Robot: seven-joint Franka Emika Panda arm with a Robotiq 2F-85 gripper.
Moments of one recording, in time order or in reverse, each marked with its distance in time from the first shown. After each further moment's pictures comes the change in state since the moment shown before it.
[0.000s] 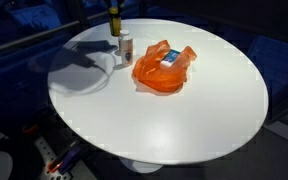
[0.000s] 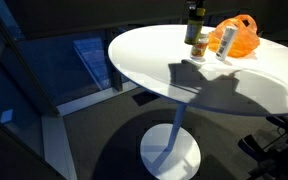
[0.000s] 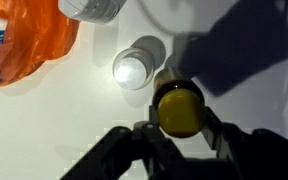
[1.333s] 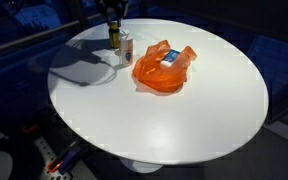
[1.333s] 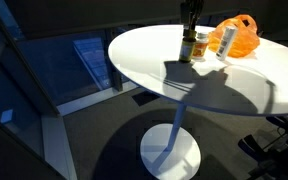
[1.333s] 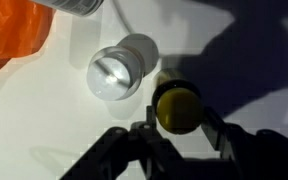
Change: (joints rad) arm 0.011 0.076 0.008 -0.033 0.000 0.083 -0.023
